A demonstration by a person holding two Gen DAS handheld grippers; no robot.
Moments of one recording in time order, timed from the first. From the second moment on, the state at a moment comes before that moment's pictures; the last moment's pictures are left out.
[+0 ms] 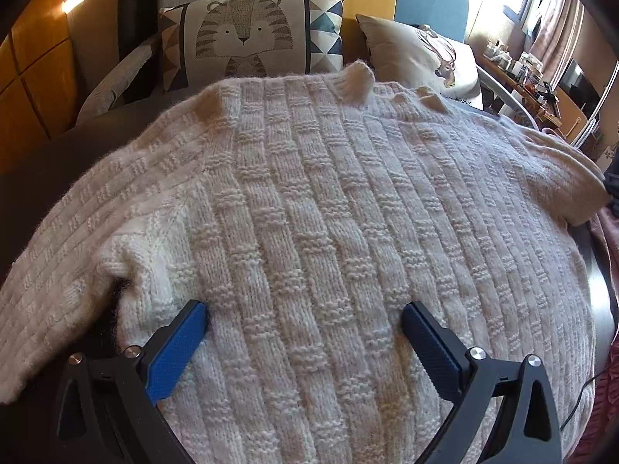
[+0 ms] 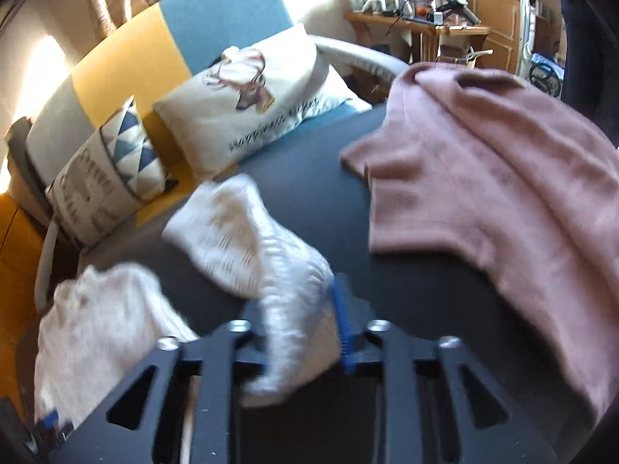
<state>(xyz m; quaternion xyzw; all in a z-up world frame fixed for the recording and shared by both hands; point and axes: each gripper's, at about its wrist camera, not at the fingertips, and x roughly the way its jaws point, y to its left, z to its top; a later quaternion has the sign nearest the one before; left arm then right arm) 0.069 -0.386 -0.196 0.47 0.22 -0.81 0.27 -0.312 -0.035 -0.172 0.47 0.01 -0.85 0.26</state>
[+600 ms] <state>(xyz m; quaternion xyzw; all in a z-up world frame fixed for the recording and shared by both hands) -0.020 -0.352 -0.167 0.44 0.23 -0.85 0.14 -0.405 -0.064 -0.152 0.42 0.00 -0.86 0.27</state>
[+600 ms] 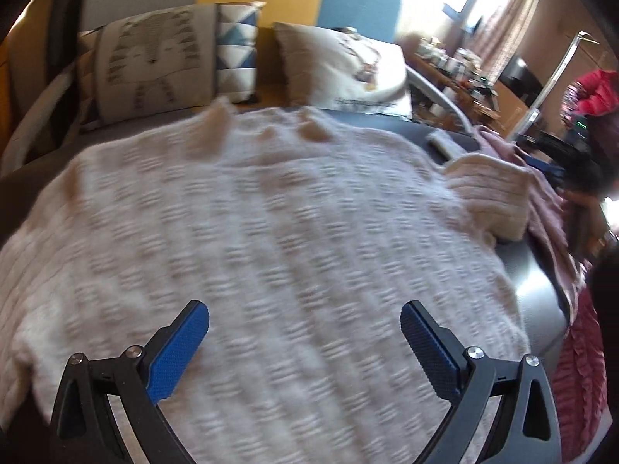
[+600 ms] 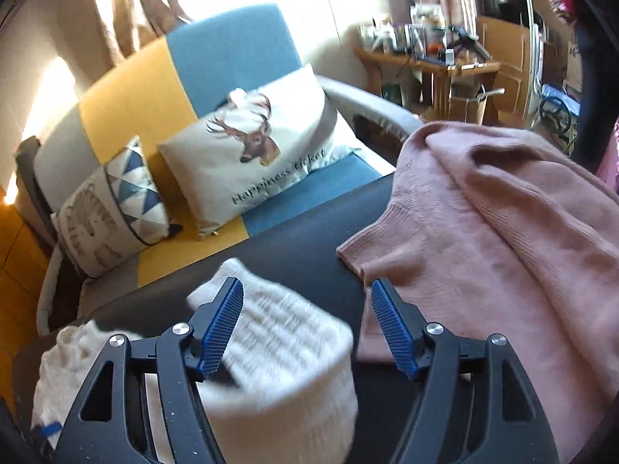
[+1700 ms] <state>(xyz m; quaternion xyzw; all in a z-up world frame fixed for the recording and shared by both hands) -0.064 -0.292 -0.167 0.48 0.20 -0.85 0.11 -0.385 0.102 -0.118 0.48 -0.10 -0.85 0.18</state>
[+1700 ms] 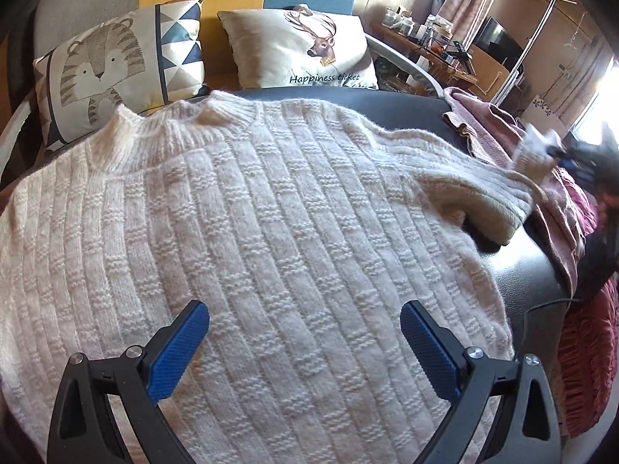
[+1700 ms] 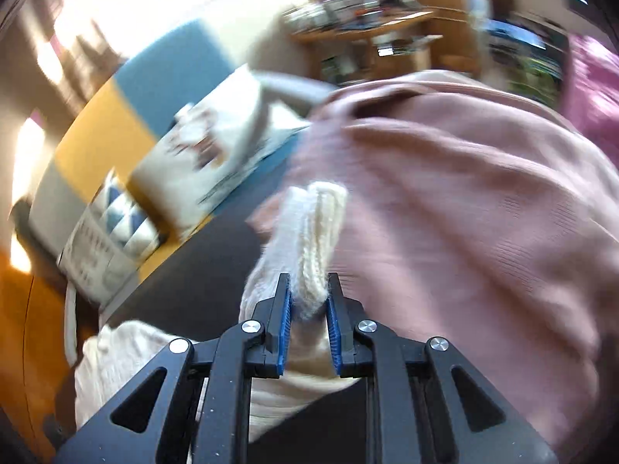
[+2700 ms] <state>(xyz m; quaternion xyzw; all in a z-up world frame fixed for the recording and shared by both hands) -0.168 -0.249 -0.174 0.50 0.16 -0.85 0.08 -0.291 0.095 -0.220 0.37 0.43 -0.76 0.31</state>
